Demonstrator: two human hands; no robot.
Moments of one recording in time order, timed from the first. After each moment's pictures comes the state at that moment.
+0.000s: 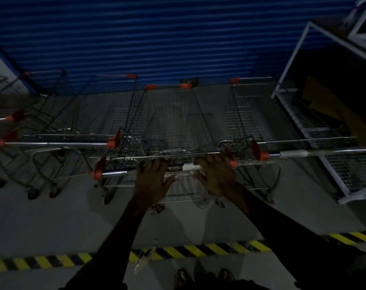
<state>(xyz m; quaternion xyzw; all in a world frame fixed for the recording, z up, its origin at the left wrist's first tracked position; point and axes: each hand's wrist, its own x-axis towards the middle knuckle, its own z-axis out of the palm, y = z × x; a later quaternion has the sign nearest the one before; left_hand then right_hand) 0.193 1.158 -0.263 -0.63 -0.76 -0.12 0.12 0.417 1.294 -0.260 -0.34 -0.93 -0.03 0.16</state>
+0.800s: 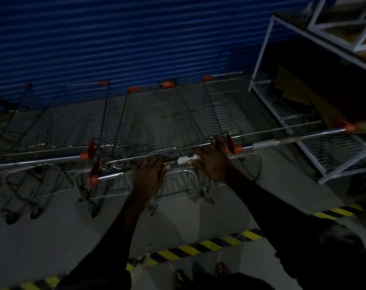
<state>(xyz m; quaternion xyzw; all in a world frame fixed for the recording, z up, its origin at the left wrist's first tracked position) 0.231 1.218 -0.265 -0.64 -0.74 -0.20 0.06 0.463 1.353 -0.259 -0.37 -0.92 -0.02 0.16</state>
